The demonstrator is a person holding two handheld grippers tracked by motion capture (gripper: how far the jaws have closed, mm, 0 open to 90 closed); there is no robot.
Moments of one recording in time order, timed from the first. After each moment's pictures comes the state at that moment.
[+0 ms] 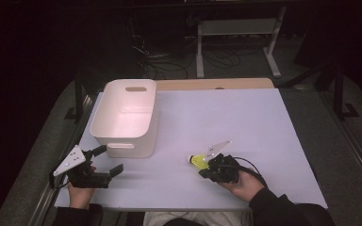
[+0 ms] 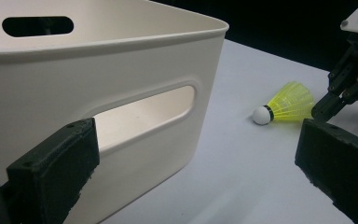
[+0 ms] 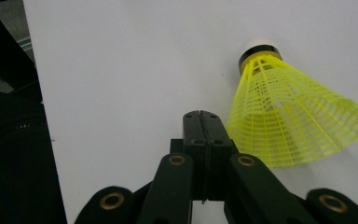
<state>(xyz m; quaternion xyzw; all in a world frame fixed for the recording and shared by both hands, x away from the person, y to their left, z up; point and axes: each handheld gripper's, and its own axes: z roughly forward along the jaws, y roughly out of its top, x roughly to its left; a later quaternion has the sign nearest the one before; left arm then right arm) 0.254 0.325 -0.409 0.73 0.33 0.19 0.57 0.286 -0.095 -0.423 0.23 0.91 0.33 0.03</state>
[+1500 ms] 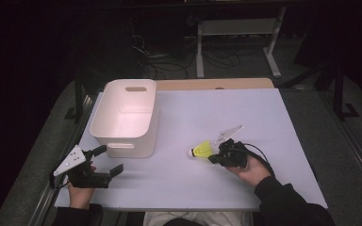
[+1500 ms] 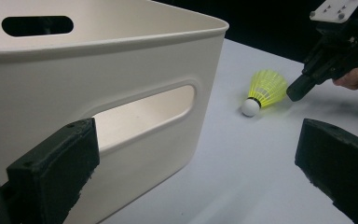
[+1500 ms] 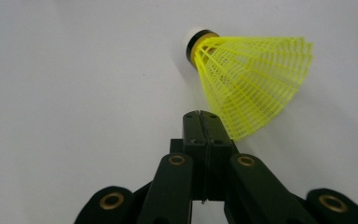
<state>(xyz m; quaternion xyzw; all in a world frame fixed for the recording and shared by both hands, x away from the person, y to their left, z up) 0.254 0.325 -0.409 0.73 0.33 0.19 0.57 0.329 -0.128 -0.424 0.27 0.90 0.34 0.04</state>
